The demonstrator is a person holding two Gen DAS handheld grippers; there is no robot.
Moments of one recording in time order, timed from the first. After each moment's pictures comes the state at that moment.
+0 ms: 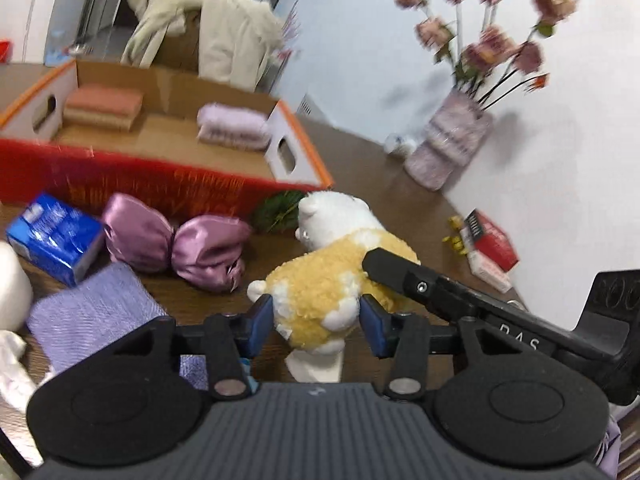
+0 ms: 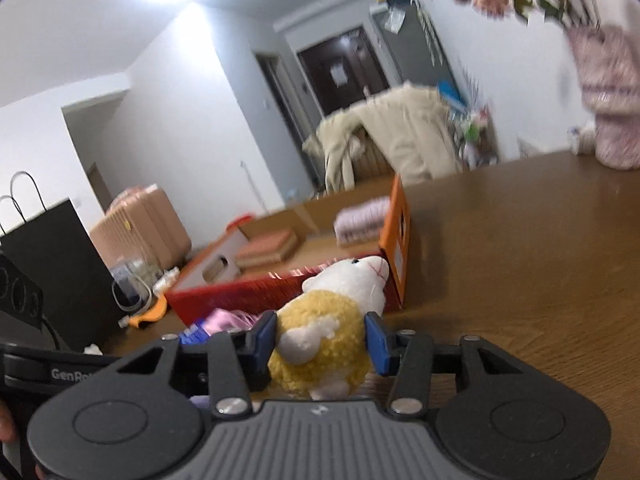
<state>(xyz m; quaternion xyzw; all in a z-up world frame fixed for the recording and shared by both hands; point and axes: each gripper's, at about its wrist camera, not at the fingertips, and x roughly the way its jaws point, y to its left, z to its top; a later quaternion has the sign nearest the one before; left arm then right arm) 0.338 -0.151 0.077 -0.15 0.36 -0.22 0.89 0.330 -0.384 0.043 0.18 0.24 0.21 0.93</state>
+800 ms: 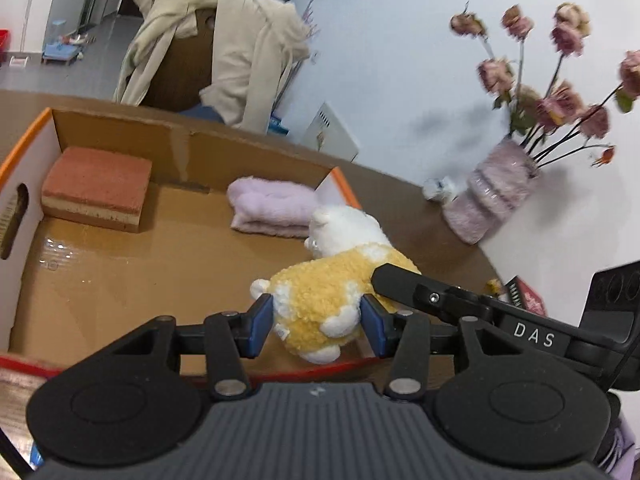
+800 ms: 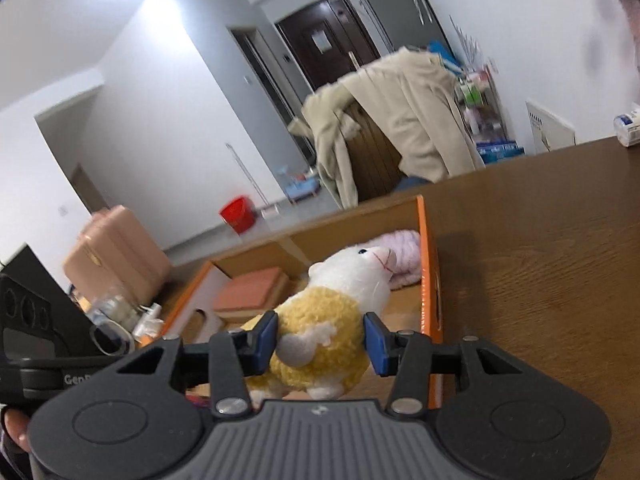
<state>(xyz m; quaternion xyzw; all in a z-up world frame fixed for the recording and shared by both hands) 0.513 -0.109 0.080 -0.17 0.39 -0.22 0.88 0.509 -0.350 0.063 0.20 0.32 0.21 0.90</state>
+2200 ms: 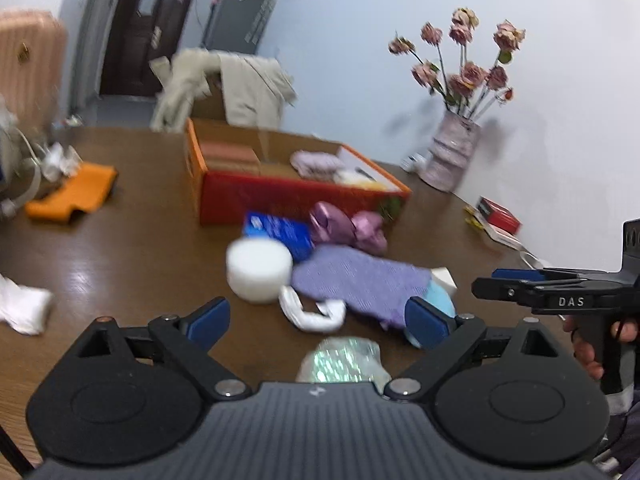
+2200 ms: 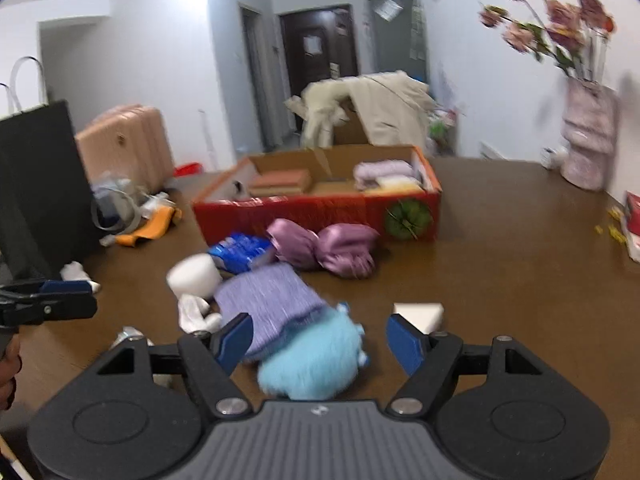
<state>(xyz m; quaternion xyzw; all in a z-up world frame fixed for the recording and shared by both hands) 0.246 0.072 0.072 -0.08 0.30 -0.26 0.91 0.227 -0.254 0.063 0.05 0.30 0.10 0.95</state>
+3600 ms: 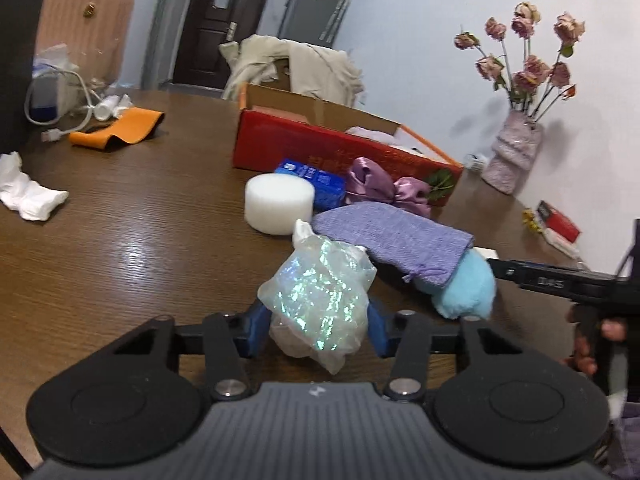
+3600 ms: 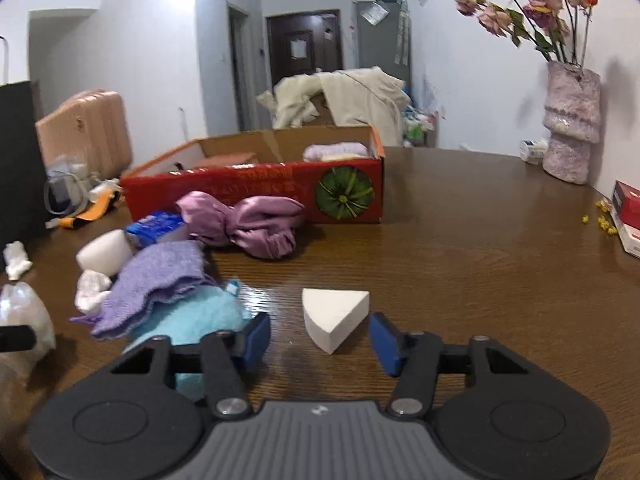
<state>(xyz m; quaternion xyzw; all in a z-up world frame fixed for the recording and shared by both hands) 0.212 0.032 0.026 -0.11 0.30 -0.14 0.94 0.274 -0.300 0.000 0.03 0.29 0.08 0.95</state>
